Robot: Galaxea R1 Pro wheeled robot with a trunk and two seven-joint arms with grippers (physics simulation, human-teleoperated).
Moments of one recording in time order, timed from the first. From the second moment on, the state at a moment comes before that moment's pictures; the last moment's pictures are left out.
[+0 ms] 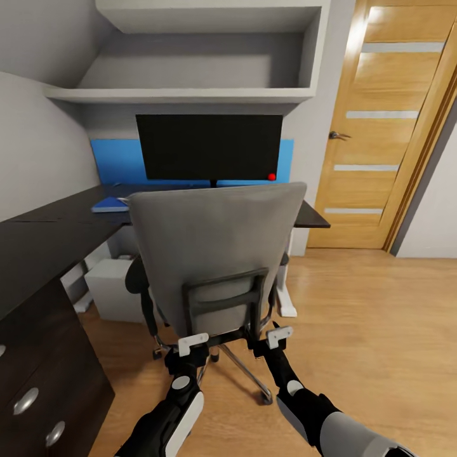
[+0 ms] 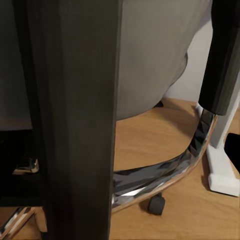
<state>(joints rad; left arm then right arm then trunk) -0.41 -0.15 -0.41 -0.90 0.34 0.07 0.60 -0.66 0.07 0.65 -0.31 -0.32 -0.61 -0.15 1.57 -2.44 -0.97</state>
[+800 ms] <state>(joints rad) -0.41 -0.15 -0.41 -0.90 0.34 0.07 0.60 -0.66 0.07 0.65 -0.31 -0.31 -0.61 -0.15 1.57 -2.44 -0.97</state>
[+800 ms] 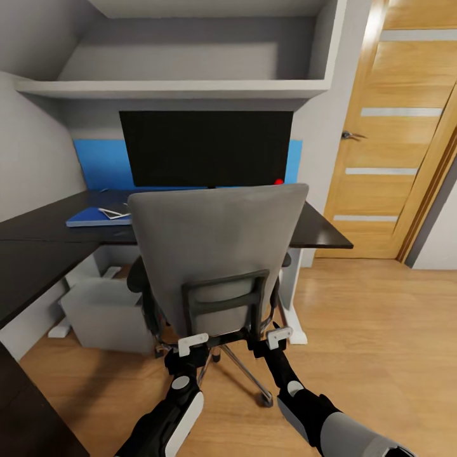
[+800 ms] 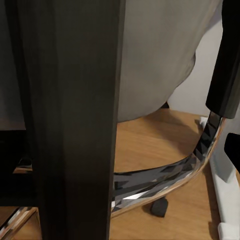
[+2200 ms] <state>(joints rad) -0.41 -0.15 -0.41 -0.90 0.34 0.07 0.60 -0.66 0.07 0.65 -0.30 -0.32 -0.61 -0.15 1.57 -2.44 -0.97</state>
